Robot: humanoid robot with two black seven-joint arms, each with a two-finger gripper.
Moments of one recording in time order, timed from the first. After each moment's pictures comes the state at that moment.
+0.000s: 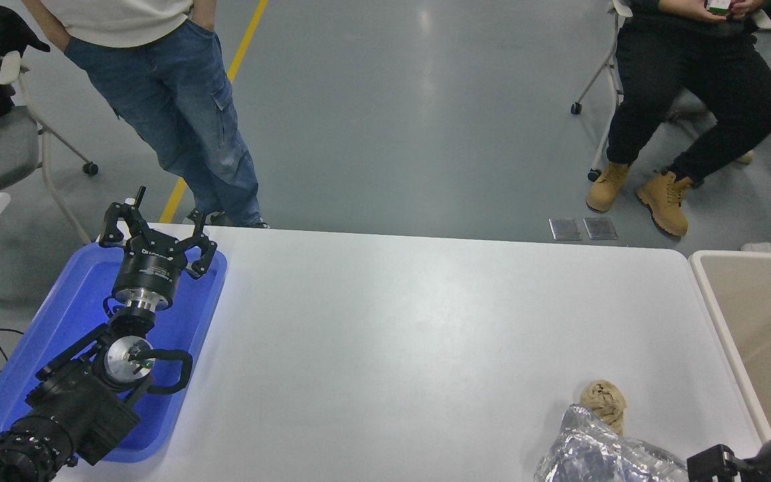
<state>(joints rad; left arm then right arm) -0.62 0.18 -0.87 -0.41 -0.09 -0.58 -0.50 1.22 -0.91 -0.95 1.42 -0.55 0.39 -0.01</state>
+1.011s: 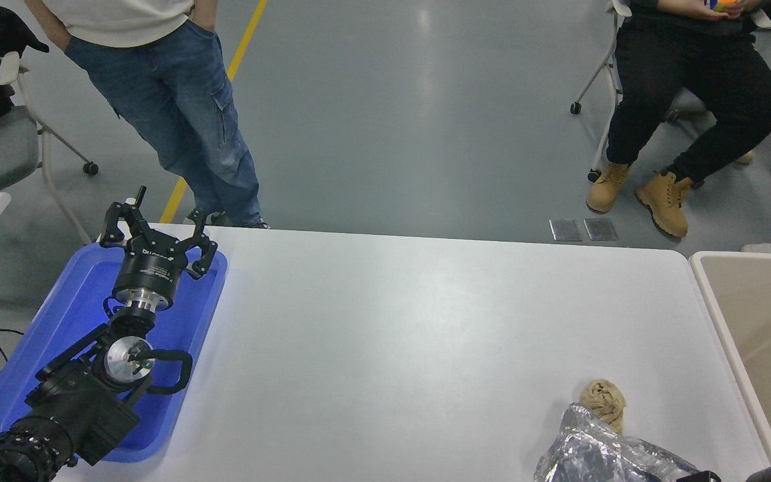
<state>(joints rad) -0.62 0.18 -0.87 -0.41 -0.09 -0.58 -0.50 0.98 -0.87 -0.84 1.31 -0.56 0.21 0.00</state>
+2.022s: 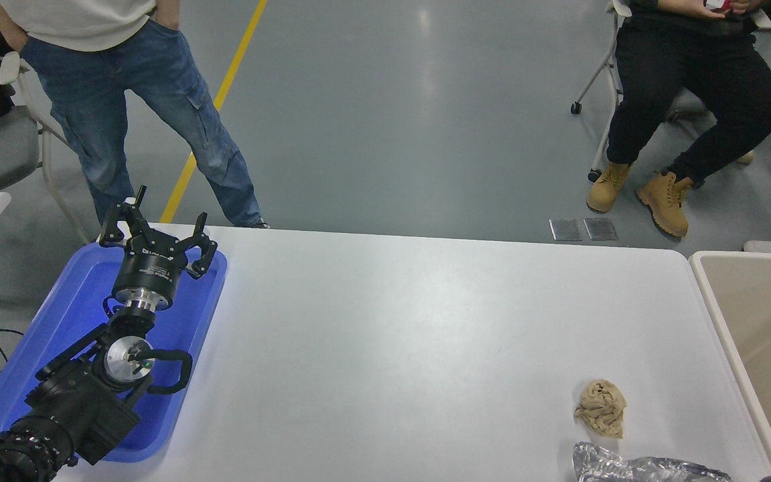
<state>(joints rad) -0.62 0.18 -0.87 -0.41 -0.09 -0.58 -0.50 0.97 -0.92 -0.84 1.29 -0.76 0.15 0.08</state>
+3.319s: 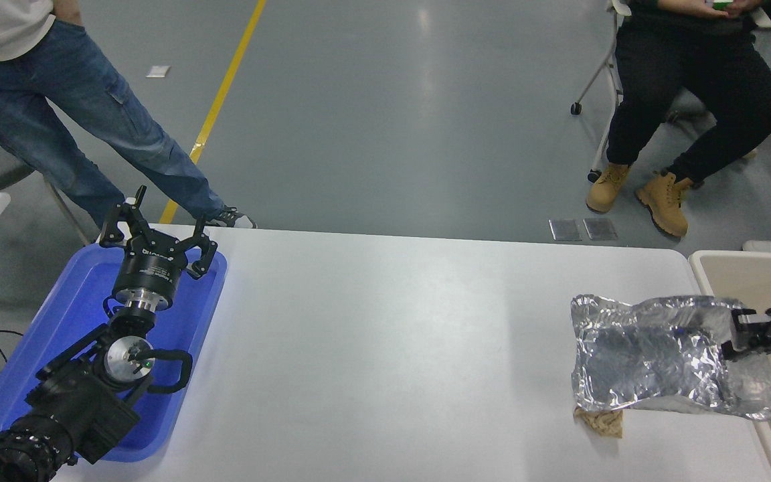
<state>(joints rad) -0.62 0.18 -0.87 -0.41 -0.09 -0.58 -0.50 1.79 -1.00 -0.88 1.31 -0.87 0.76 0.07</state>
